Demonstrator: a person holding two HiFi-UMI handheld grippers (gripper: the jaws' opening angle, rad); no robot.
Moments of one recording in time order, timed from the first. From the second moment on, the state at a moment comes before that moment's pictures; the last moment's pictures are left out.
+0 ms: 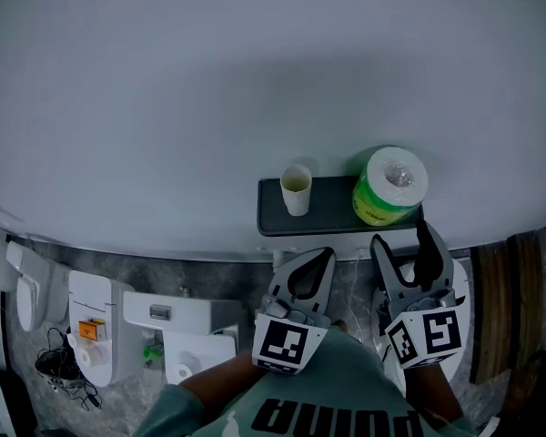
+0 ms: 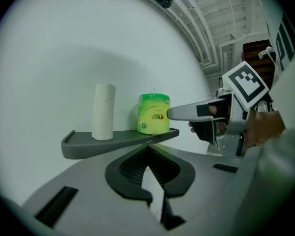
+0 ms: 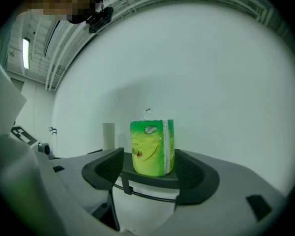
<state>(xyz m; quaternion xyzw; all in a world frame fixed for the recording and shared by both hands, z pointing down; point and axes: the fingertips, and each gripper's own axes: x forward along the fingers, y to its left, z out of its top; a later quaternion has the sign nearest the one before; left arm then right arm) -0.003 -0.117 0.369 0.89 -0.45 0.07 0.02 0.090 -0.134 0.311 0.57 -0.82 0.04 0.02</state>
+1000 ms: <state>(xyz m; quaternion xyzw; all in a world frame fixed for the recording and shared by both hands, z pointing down) -0.031 -0.133 0.373 0.87 -0.48 0.07 0.02 0.075 -0.196 0.283 0.53 -0.85 0.02 0.02</state>
